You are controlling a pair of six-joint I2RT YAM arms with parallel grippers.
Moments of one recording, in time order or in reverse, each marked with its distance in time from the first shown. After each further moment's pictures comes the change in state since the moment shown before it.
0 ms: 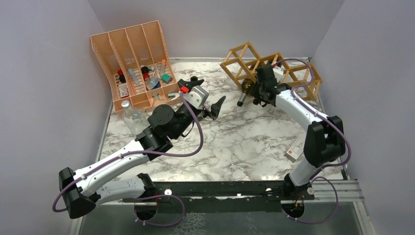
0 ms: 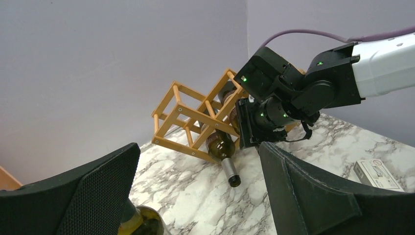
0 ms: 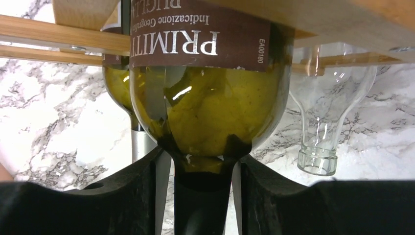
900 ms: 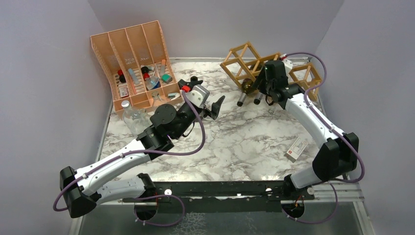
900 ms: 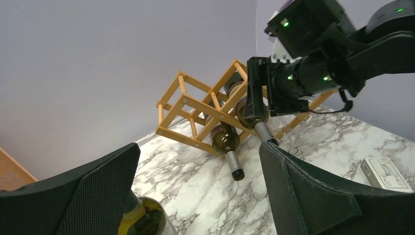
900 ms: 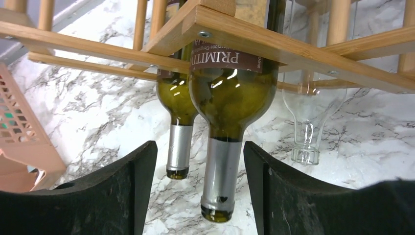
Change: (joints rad) left arm 0.000 0.013 0.000 -0.013 -0.045 -0.007; right arm -0.005 -0.150 0.032 -0.014 0.005 -0.035
